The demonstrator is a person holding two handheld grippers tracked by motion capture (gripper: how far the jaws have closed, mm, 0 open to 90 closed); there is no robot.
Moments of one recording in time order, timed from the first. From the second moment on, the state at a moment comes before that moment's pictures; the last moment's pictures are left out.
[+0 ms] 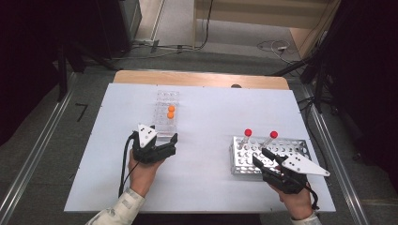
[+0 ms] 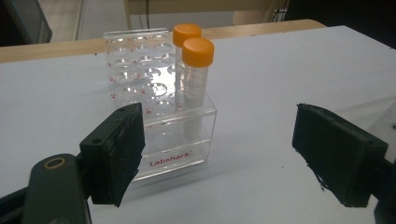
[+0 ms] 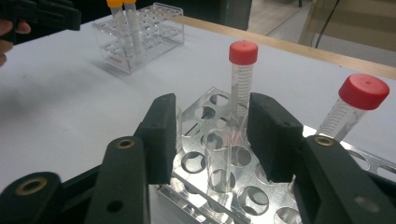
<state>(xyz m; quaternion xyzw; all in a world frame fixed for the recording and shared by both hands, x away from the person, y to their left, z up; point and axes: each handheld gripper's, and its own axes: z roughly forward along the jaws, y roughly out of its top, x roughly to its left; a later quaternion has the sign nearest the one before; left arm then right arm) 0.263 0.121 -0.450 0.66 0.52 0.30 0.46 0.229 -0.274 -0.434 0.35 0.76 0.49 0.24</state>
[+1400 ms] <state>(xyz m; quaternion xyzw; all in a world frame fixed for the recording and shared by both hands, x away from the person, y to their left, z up) 0.261 0.122 -0.448 0.65 0.52 0.30 0.47 0.237 -0.276 -0.388 0.36 0.73 0.51 0.26</state>
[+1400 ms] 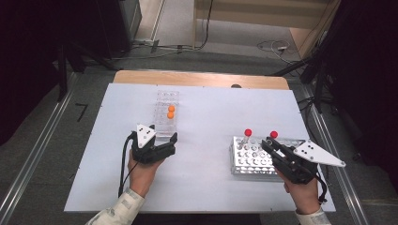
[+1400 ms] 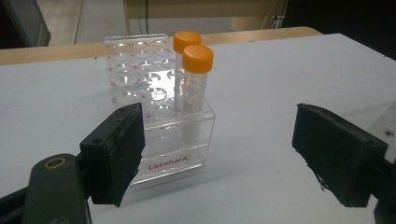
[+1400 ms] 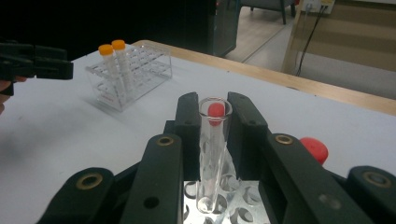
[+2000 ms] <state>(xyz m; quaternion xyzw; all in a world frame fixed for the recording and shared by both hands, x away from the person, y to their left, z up) 0.259 0.122 -0.446 0.65 0.51 0.30 0.48 0.256 -0.228 -0.373 0.33 0.75 0.52 0.24</state>
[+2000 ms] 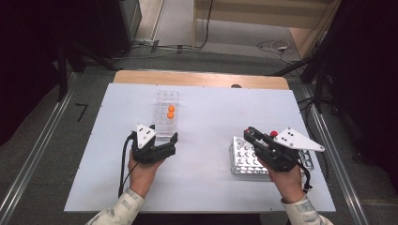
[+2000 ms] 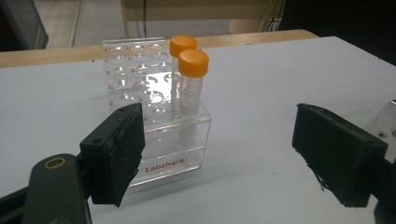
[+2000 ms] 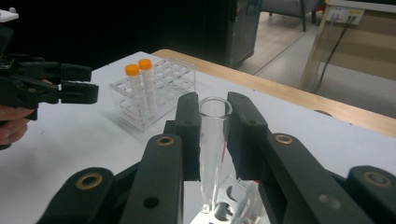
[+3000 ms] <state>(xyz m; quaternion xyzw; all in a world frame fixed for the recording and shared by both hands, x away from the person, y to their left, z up) 0.242 0.098 -0.429 0.68 0.44 0.27 0.52 0.278 -0.112 -0.390 0.29 0.78 0.51 0.19</state>
